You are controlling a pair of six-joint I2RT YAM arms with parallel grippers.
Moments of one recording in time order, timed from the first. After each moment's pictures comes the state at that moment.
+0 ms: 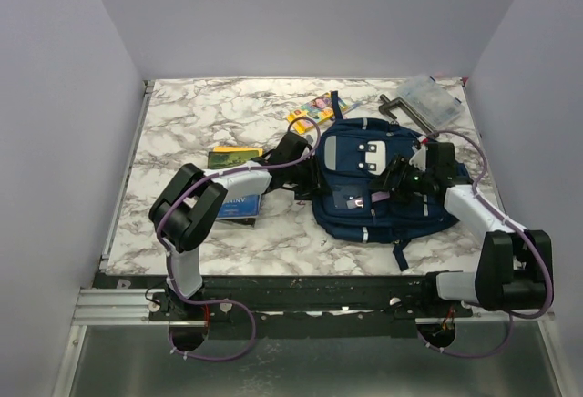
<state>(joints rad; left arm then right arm) -0.68 1.86 1.11 -0.05 0.38 -0.85 0.02 1.32 0.67 -0.23 -0.57 0.50</state>
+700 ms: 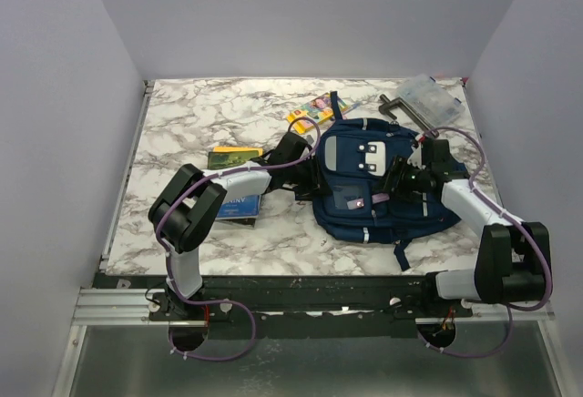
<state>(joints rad) -0.68 1.86 1.11 -0.05 0.39 -0.85 0.05 1.35 0.73 -0.33 -0.38 0.43</state>
